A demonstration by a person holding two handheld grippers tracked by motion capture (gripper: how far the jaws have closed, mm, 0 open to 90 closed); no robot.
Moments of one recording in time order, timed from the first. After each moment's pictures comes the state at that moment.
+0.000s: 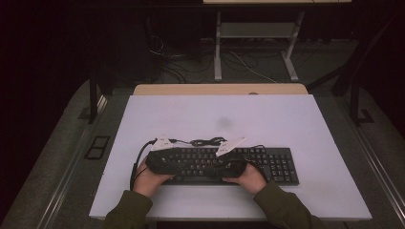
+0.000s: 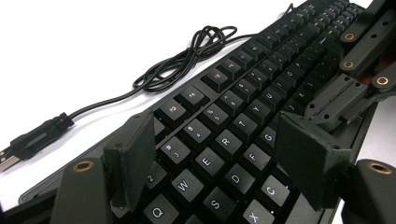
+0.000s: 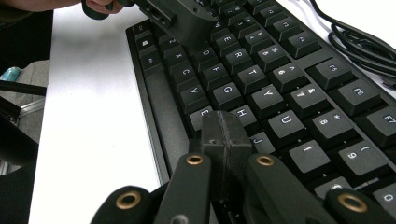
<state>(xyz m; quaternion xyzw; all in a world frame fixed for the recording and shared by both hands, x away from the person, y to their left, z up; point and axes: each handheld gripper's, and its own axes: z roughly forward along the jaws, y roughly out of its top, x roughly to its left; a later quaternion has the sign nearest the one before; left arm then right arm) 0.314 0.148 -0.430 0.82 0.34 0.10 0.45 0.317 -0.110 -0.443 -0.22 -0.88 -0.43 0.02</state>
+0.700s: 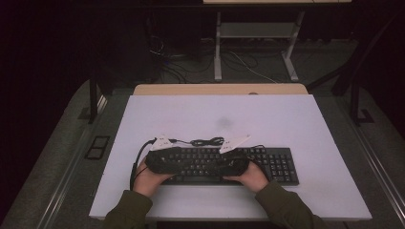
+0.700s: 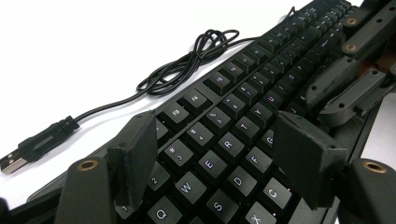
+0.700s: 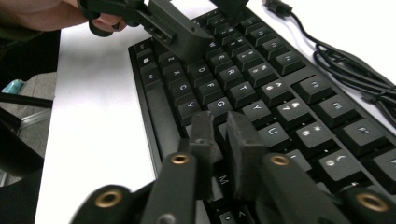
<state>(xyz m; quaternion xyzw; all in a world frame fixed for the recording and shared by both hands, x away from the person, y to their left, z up) 0.314 0.149 -0.428 0.82 0.34 0.11 0.45 0.320 -0.118 -0.436 -0.22 -0.86 -0.45 0.02</state>
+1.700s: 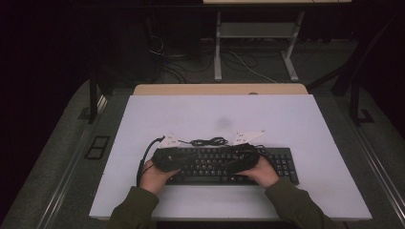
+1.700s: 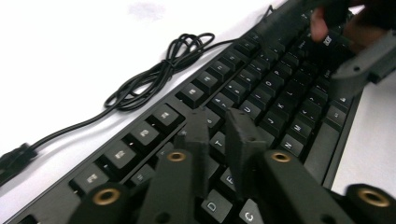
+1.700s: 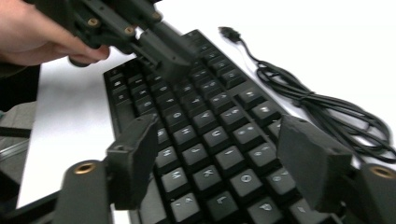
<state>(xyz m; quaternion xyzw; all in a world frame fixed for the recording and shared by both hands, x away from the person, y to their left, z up) 0.319 0.129 -0.425 0.84 0.31 0.08 0.44 0.331 -0.147 -0.430 -0.26 -0.83 -0.49 -0.01</state>
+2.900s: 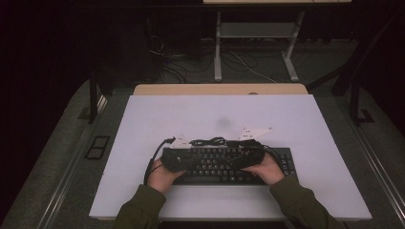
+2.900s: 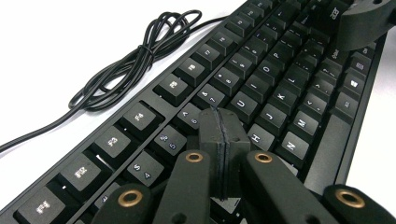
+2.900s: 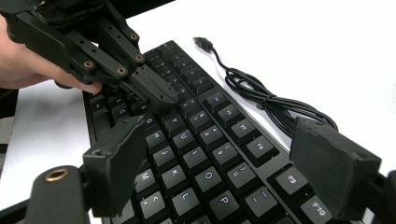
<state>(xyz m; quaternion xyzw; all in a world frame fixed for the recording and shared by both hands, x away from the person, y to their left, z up) 0.325 0.110 -0.433 0.86 0.29 0.07 0.41 0.339 -0.162 -0.428 -0.28 -0.82 -0.50 -0.03</state>
